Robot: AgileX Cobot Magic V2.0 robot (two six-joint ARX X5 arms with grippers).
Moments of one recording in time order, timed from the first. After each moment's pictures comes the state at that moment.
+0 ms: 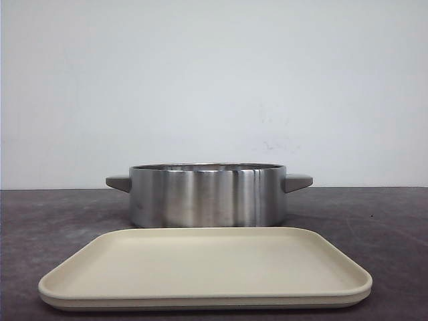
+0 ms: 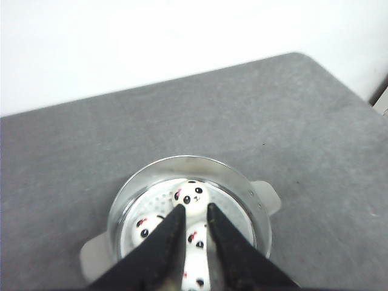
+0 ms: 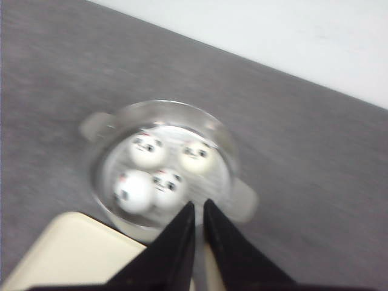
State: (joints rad) left arm -0.61 1.25 1.58 -0.75 -0.08 -0.13; right arm 0.76 1.12 1.41 -0.80 0.25 0.15
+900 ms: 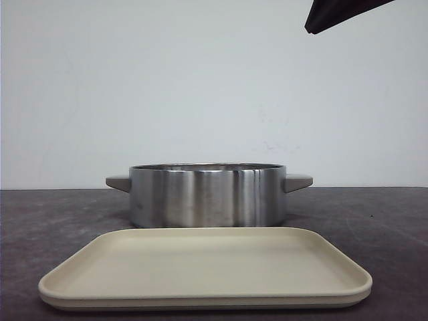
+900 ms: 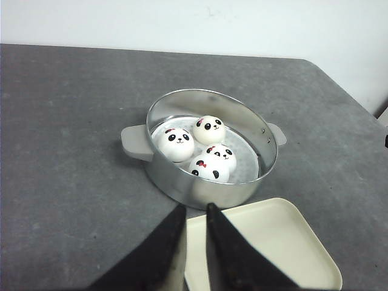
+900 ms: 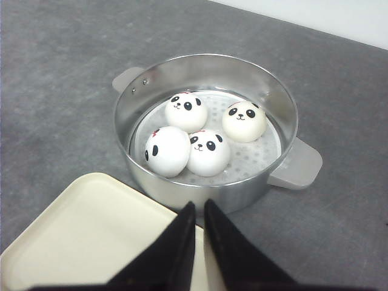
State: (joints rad) left arm -0.61 0.48 0.92 -0.79 -0.13 -0.30; right arm 0.77 0.91 0.84 -0.40 0.16 0.16
